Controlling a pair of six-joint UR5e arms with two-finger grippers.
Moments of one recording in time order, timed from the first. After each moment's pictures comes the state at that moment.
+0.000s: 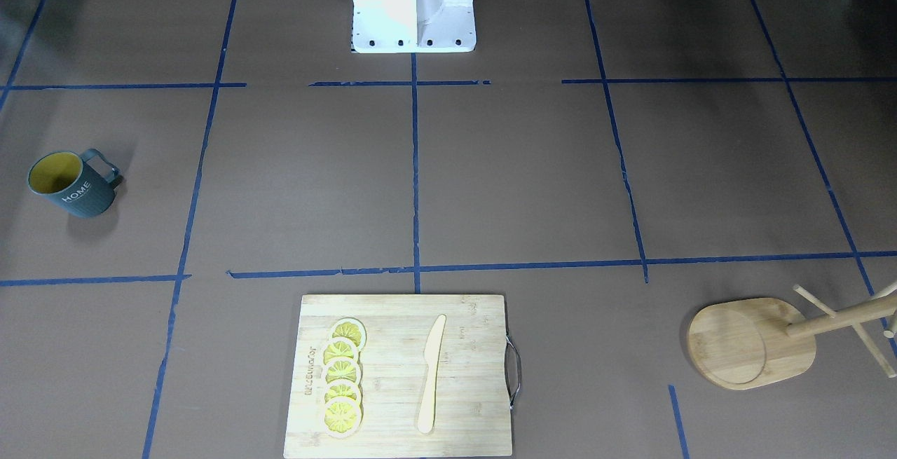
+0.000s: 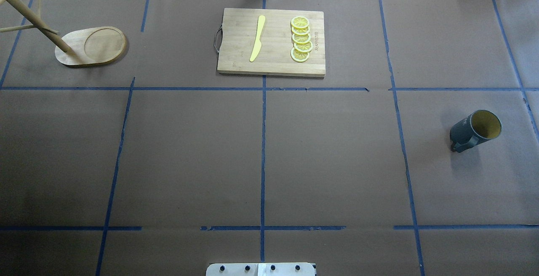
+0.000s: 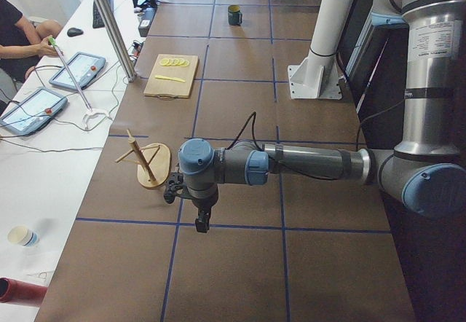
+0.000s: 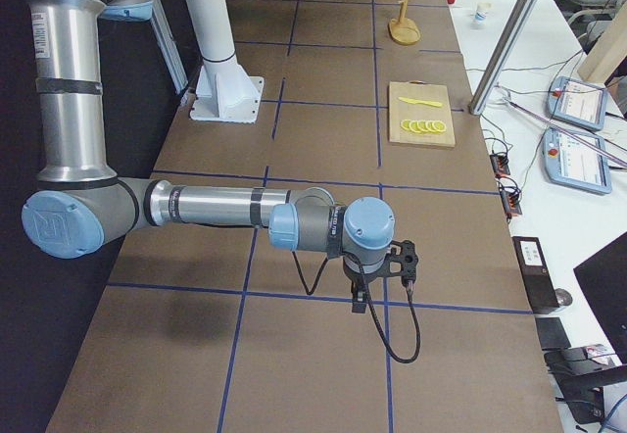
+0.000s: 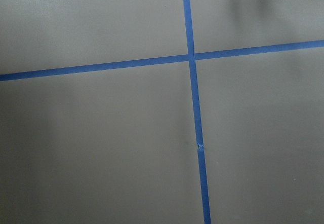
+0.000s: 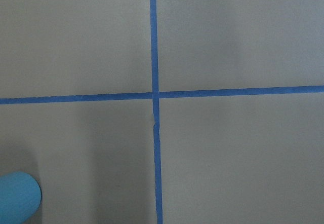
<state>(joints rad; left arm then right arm) -1.56 -1.52 -1.68 -1.53 -2.32 0.08 1.65 -1.56 1.59 -1.60 2.40 -0.01</state>
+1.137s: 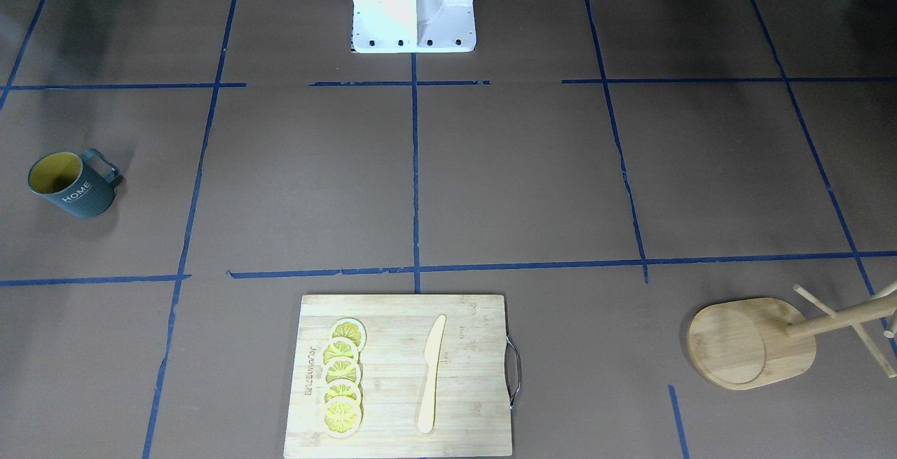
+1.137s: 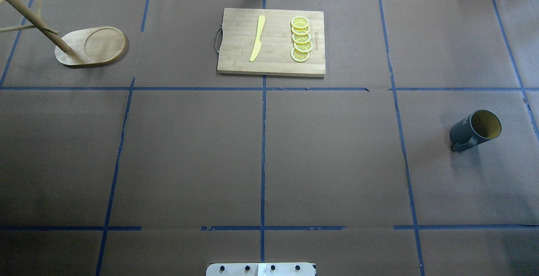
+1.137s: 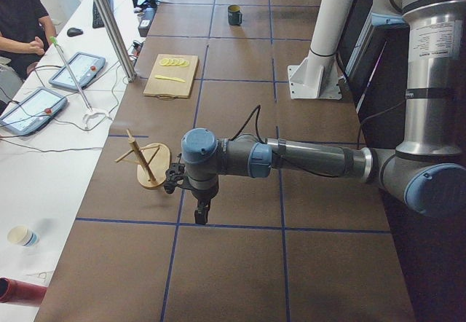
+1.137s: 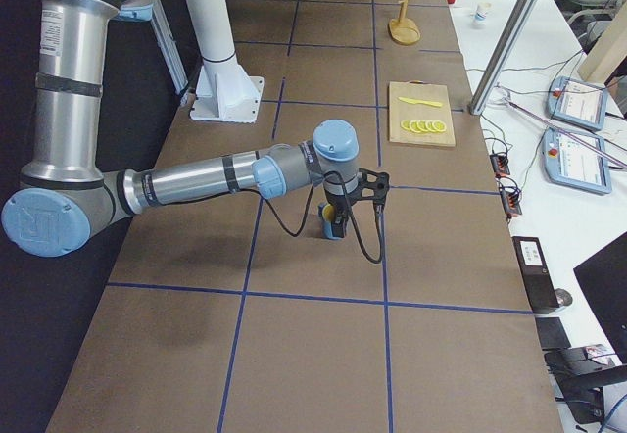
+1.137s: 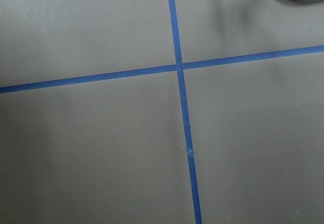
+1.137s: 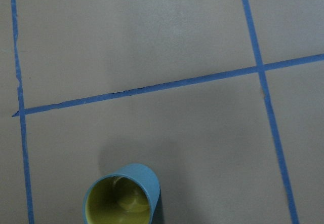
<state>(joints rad) -1.56 -1.51 -1.74 -1.52 -2.31 0.08 1.34 -1.75 1.95 -1.32 2.33 0.66</state>
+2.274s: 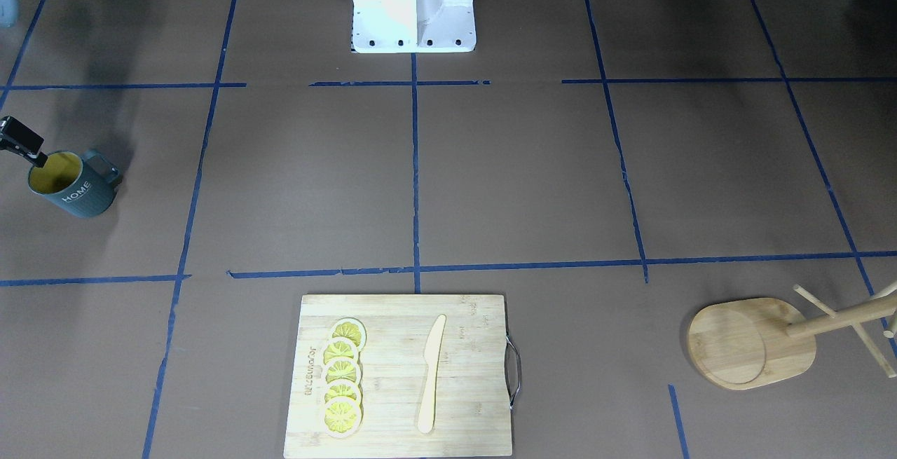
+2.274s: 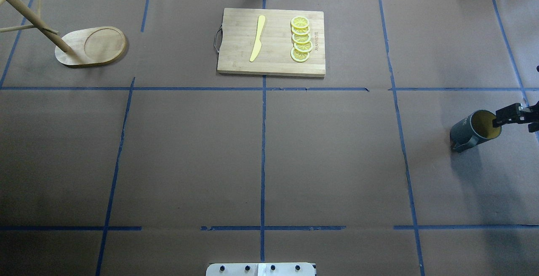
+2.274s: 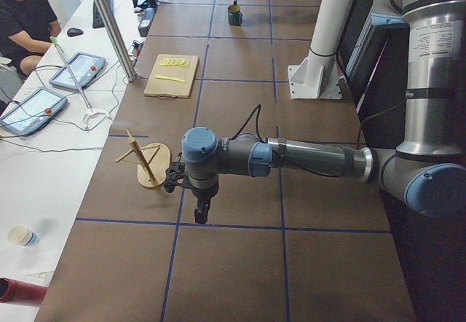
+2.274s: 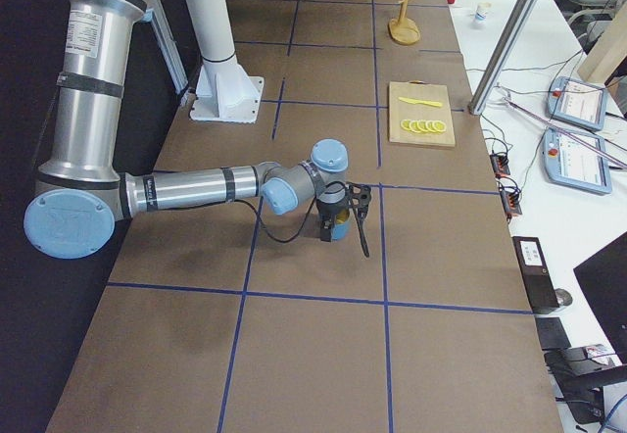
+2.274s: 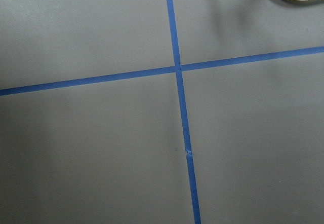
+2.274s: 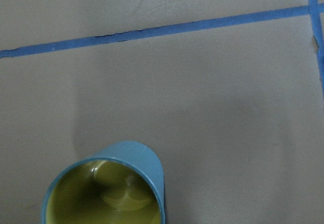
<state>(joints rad) -1.56 -1.51 -1.75 -1.53 -2.31 0.08 1.10 -1.74 1.82 -1.18 2.22 0.80</state>
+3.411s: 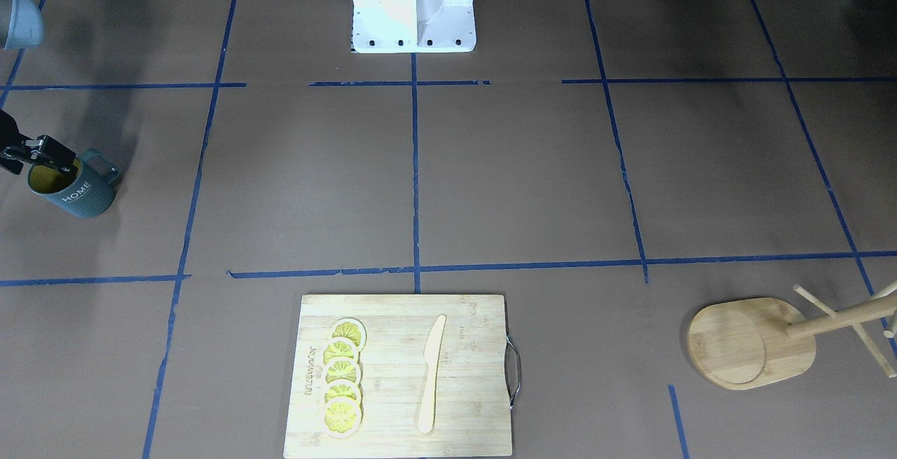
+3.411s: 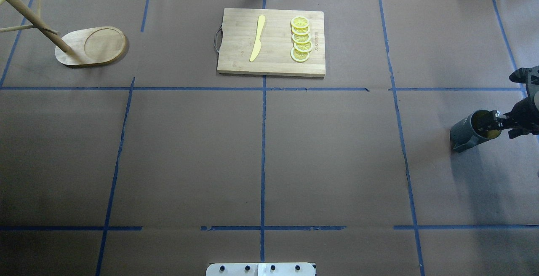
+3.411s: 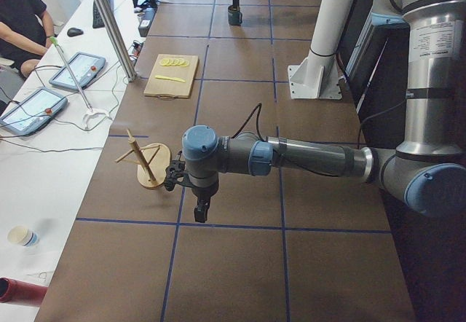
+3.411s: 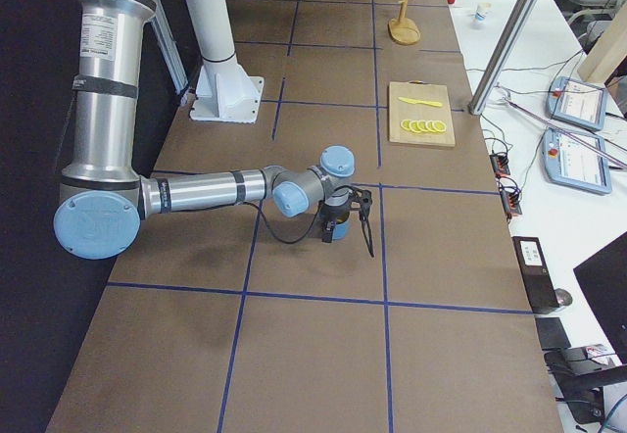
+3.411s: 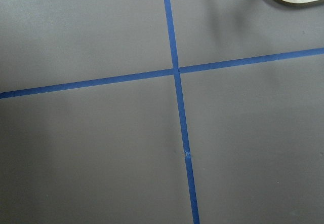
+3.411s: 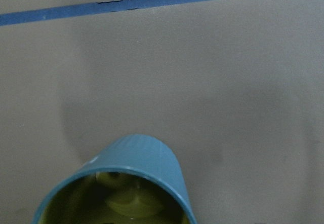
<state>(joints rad) -1.56 -1.50 -1.75 -1.53 -2.31 0.08 1.03 -1.69 1.75 -1.18 2.22 0.82</state>
